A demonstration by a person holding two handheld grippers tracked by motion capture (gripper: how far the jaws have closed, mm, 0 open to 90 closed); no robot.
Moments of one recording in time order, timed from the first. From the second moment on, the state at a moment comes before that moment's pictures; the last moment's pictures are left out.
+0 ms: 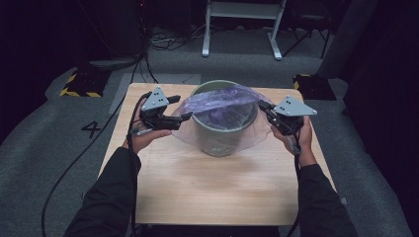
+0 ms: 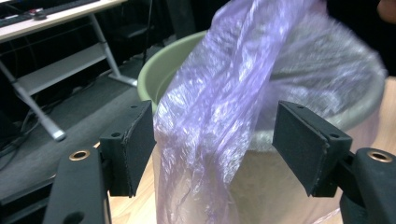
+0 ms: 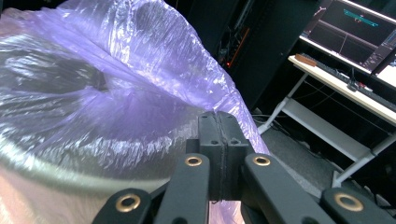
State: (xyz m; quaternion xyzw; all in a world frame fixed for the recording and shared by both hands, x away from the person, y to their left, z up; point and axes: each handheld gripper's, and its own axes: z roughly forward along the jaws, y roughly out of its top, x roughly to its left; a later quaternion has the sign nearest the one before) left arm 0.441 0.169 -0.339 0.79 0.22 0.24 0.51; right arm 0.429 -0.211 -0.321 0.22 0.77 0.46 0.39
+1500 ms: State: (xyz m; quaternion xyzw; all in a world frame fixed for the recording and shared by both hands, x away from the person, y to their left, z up) left arm 0.535 0.135 -0.385 0.80 0.35 0.21 0.44; right arm 0.531 -0.219 -0.385 0.38 0.78 0.43 0.25
